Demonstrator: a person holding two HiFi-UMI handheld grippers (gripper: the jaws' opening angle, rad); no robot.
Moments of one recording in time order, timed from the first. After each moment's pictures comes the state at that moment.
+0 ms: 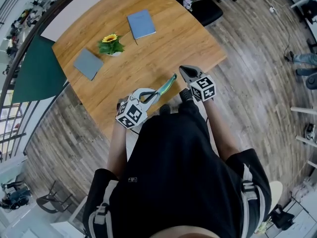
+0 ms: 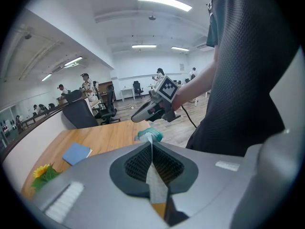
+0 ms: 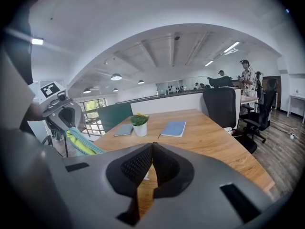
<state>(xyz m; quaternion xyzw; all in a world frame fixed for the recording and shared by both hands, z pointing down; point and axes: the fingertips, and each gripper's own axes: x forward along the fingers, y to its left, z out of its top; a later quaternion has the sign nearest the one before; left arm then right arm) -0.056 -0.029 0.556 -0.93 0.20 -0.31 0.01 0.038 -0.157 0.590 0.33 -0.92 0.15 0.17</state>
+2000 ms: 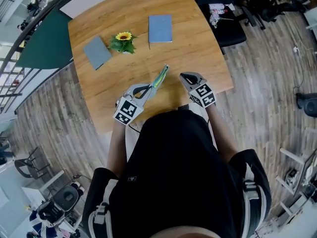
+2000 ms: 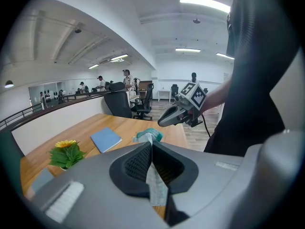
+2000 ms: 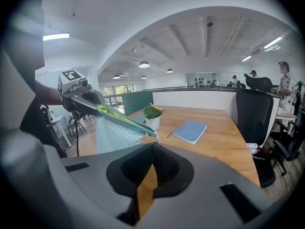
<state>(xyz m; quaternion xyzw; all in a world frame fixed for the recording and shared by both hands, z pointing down) -0.085 -0.122 0.549 -0.87 0.42 -0.26 -0.09 0.013 -0.217 0.601 0.15 -0.95 0.09 0.25</state>
